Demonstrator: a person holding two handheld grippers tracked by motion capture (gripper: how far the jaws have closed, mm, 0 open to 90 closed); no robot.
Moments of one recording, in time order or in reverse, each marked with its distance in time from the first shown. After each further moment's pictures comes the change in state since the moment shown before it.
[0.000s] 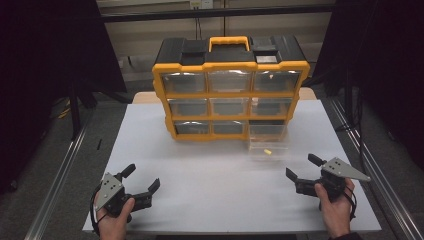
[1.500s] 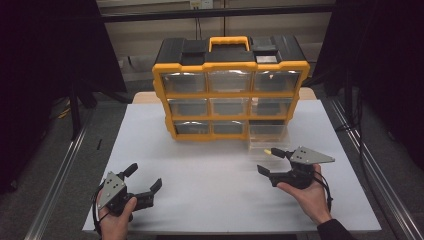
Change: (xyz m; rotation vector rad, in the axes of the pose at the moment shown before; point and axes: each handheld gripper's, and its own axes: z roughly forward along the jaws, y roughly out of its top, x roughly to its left) left arm -0.001 0.000 0.004 0.012 -0.015 0.010; right arm 0.035 0.024 0.056 0.032 0.297 -0.104
